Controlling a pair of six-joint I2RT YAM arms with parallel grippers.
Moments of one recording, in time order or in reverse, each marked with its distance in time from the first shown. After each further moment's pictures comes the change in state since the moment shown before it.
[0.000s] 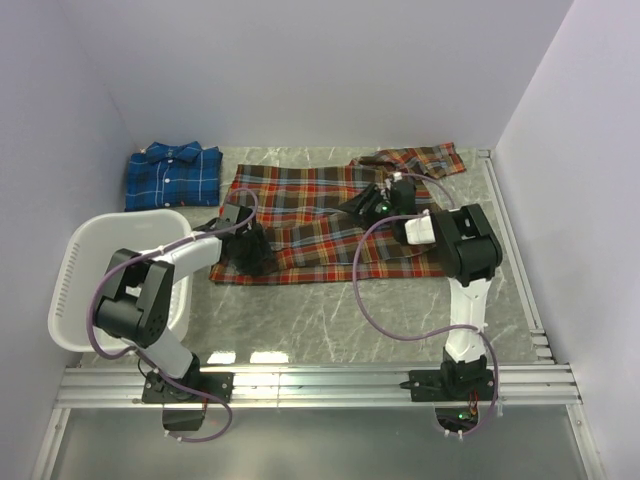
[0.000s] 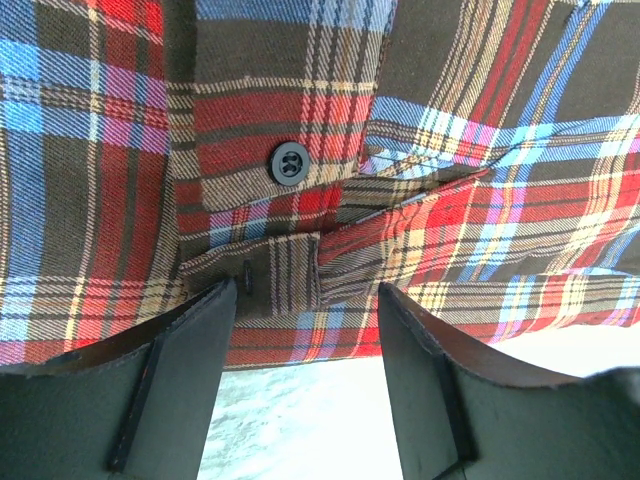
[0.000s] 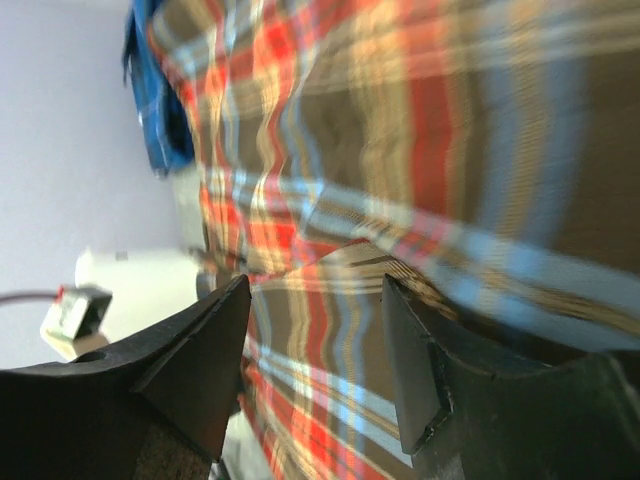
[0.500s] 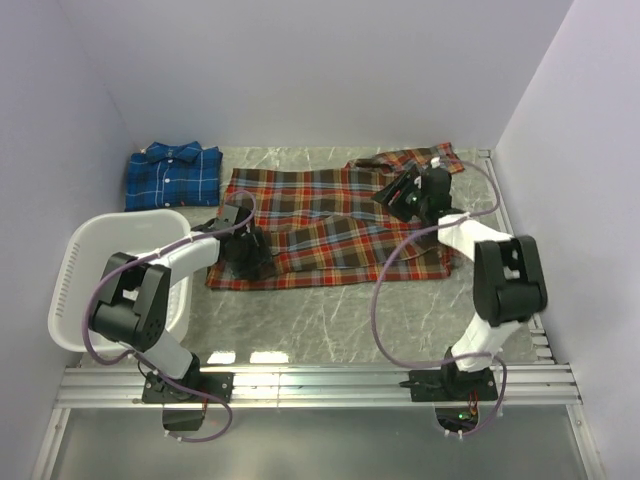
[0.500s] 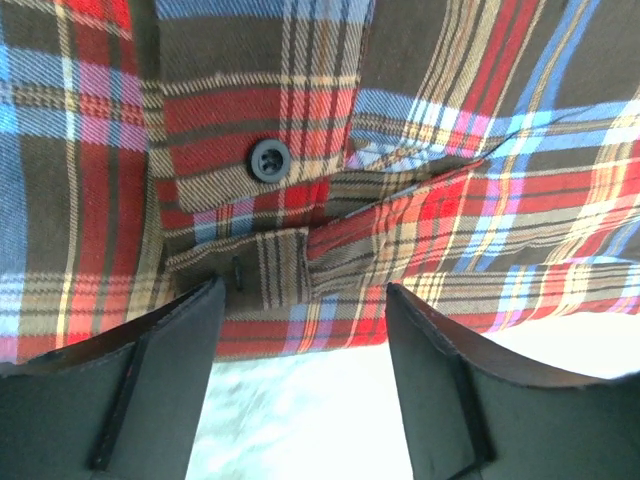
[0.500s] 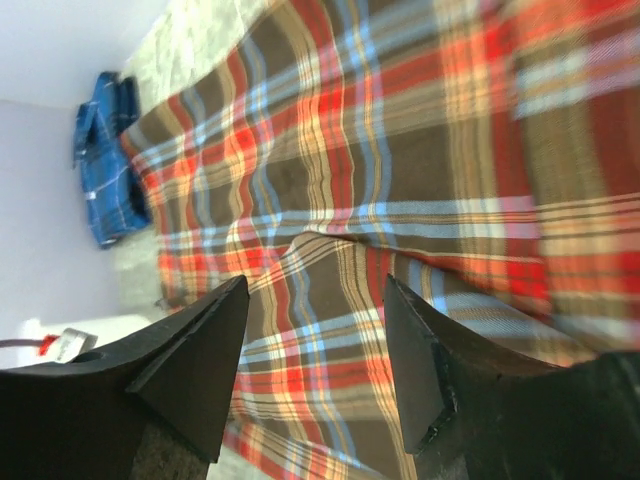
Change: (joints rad) left arm 0.007 -0.029 -0.003 -0.047 0.018 0.016; right arm -0.109 -0.381 -0.108 -0.342 0.179 -0.178
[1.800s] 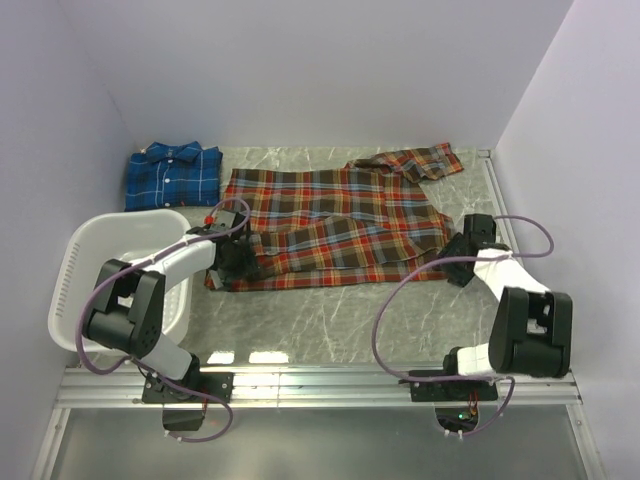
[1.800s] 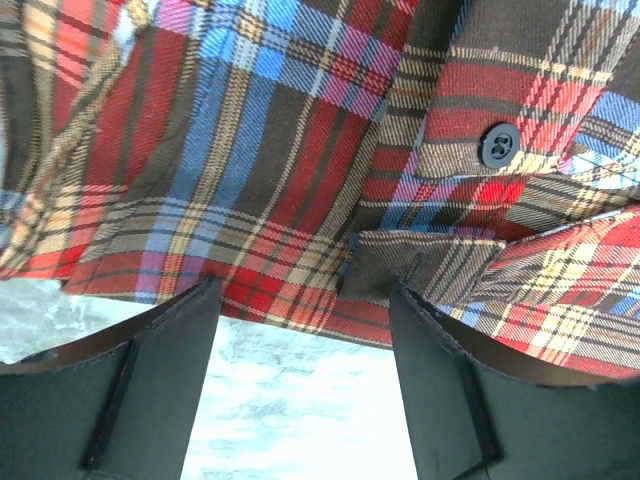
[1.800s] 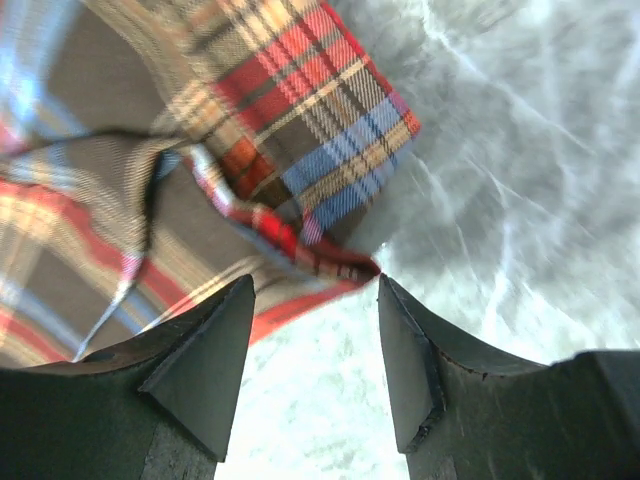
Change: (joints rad) left arm 0.013 -0.049 -0.019 -0.188 -0.231 0.006; right arm -0.277 -0.361 -0.291 -0.637 0.334 -0.230
